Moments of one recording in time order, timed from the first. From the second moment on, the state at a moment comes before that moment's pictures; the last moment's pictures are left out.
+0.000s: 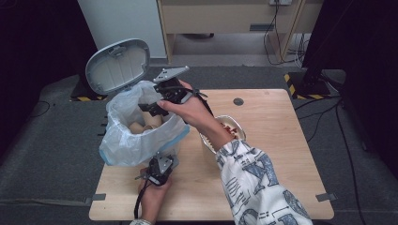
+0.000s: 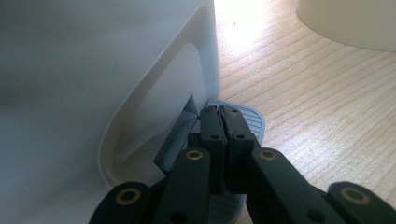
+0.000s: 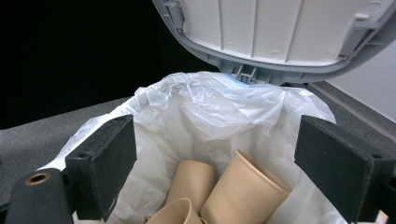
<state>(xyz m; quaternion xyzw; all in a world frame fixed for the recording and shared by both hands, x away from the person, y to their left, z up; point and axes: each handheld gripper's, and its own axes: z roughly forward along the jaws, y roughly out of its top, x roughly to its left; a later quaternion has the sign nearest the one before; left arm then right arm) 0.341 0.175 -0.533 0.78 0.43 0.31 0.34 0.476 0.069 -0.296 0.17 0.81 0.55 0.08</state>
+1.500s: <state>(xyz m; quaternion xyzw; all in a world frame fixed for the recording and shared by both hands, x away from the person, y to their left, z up) 0.341 0.175 -0.533 0.78 0.43 0.31 0.34 0.488 -0.001 -0.294 0.22 0.80 0.55 0.12</state>
